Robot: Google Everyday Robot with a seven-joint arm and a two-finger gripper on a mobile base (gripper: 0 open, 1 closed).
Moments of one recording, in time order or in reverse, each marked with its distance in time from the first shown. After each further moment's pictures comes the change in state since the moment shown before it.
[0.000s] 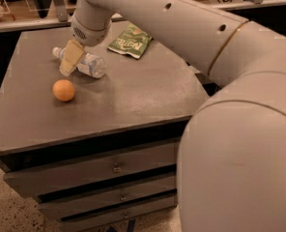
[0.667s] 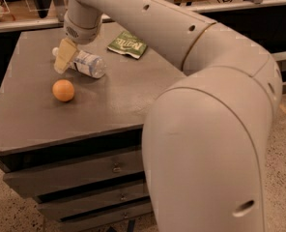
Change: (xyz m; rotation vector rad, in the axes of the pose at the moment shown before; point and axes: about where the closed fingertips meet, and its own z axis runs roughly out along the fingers) arm -0.026 -0.008 0.029 -0.014 0.018 -0.012
